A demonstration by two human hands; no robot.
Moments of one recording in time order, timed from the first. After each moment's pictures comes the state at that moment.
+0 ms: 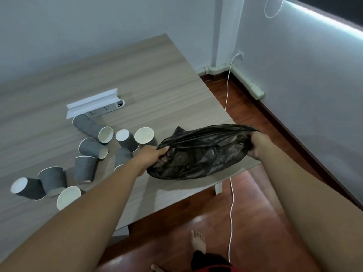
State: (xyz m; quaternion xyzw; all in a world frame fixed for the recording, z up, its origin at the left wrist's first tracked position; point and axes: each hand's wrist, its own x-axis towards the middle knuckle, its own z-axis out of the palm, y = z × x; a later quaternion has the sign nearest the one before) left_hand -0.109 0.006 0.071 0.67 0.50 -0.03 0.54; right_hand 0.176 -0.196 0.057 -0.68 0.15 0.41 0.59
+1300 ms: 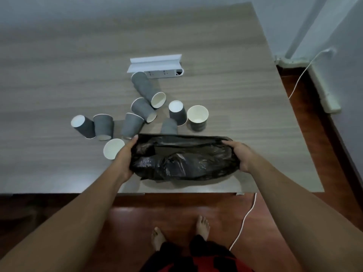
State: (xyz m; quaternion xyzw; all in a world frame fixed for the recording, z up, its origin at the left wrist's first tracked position) left_hand -0.296 0.017 0.053 0.24 0.63 0.28 0.68; right_hand 0.041 -0.076 -0.003 -0.65 -0.04 0.67 0.36
